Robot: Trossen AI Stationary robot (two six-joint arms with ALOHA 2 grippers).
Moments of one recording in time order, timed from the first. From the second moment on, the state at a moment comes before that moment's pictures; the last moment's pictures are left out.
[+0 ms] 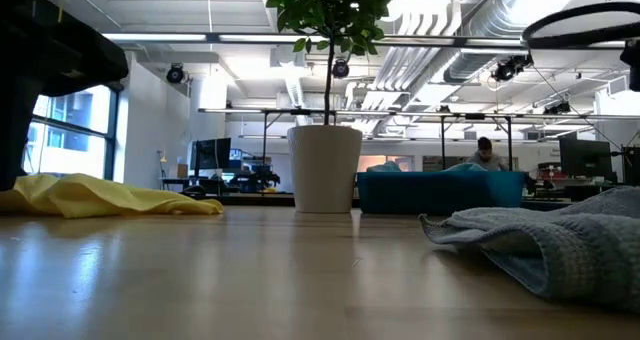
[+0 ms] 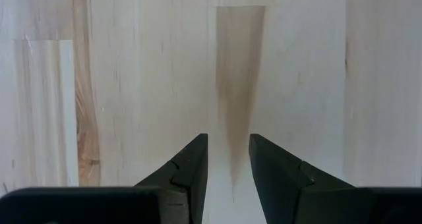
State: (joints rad) left arm -0.62 1.86 1.21 -0.68 -0.23 -0.70; right arm 0.86 1.80 0.94 -0.62 0.39 2.13
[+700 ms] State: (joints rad) left arm -0.62 1.86 1.21 -0.67 -0.23 -0.68; right arm 0.83 1.81 0.92 -0.54 0.47 1.99
